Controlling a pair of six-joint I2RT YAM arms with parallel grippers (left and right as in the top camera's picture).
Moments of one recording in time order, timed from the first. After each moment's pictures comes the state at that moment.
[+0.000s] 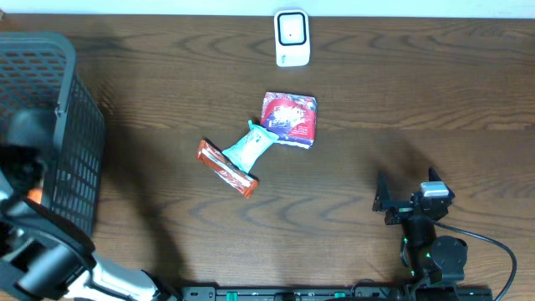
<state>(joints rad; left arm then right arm) 0.80 1.83 1.60 -1.26 -0.04 -0.62 0.05 0.01 0.01 -0.07 -0.03 0.01</state>
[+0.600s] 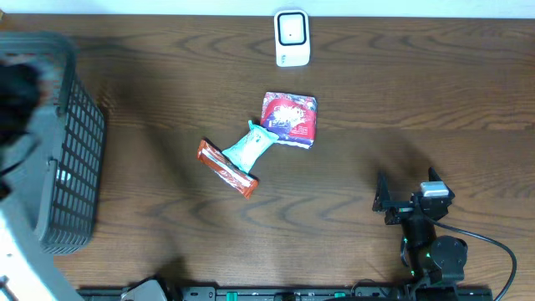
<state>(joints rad) 0.51 1.35 1.95 -1.22 0.40 -0.56 0.05 0.01 0.01 -0.07 -0.03 0.01</state>
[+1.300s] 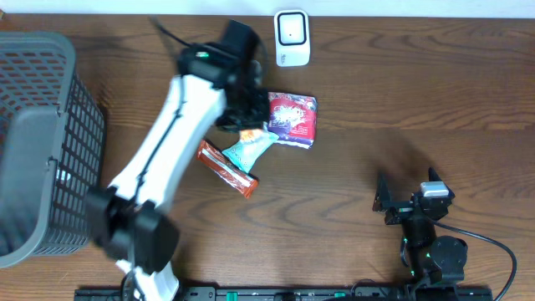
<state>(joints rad) -0.42 1.88 1.81 -1.31 0.26 -0.43 0.05 0.01 0.01 -0.07 -0.03 0.01</state>
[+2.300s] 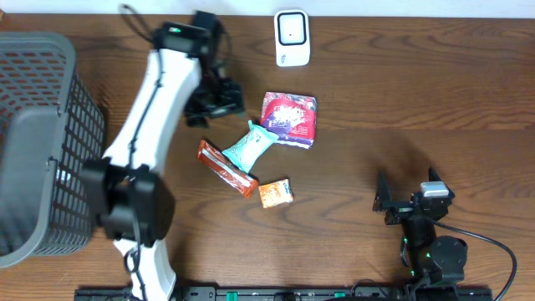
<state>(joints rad) -0.22 1.99 1.94 -1.48 0.20 -0.44 0.05 0.01 0.01 -0.07 -0.03 0.01</state>
